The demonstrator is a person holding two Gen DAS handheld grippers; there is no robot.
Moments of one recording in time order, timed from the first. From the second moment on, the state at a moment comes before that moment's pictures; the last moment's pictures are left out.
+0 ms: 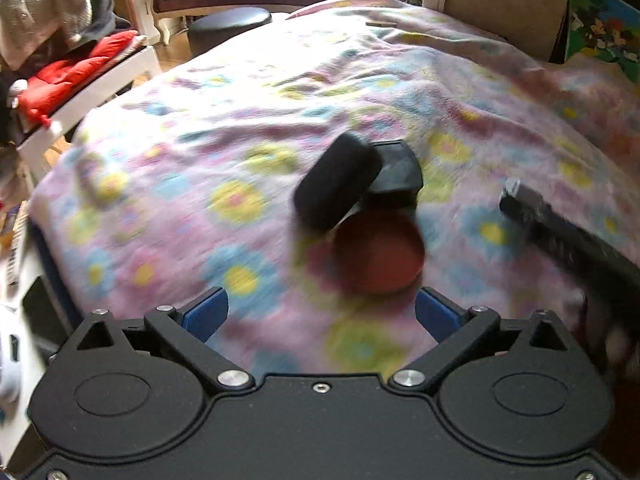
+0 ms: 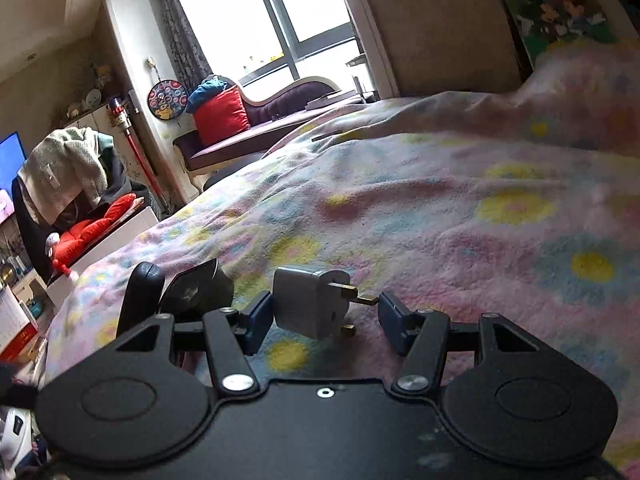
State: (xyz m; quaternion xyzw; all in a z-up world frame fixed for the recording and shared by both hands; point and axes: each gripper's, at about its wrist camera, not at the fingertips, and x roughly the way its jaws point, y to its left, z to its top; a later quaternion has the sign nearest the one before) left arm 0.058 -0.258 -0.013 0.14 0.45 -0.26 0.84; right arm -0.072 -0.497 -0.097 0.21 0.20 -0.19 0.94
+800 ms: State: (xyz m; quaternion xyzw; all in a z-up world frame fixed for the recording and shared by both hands) left arm 0.106 -0.319 -0.066 0.09 0.49 -0.26 0.82; right arm -0.070 -0.501 -0.097 0.23 0.20 -0.19 0.93
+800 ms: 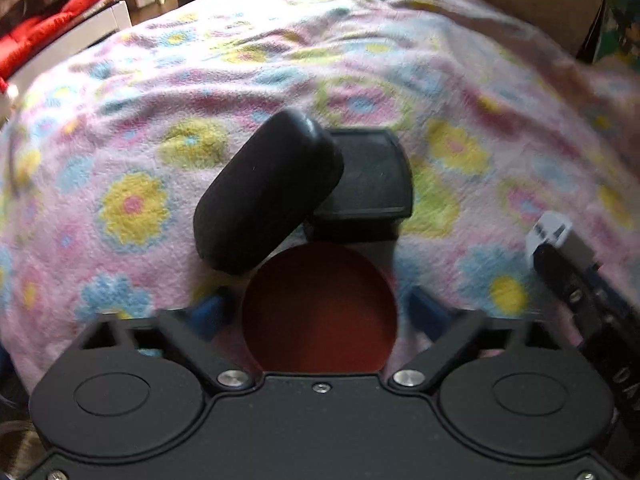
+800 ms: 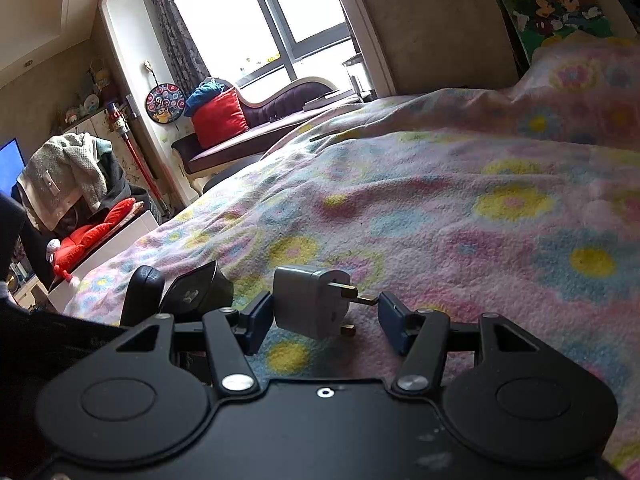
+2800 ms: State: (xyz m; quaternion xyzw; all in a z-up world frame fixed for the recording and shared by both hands) left arm 0.042 0.039 -0.007 0.00 0.54 -0.11 0.83; right arm -0.089 -0.325 -0.053 0.18 0.31 -0.12 0.93
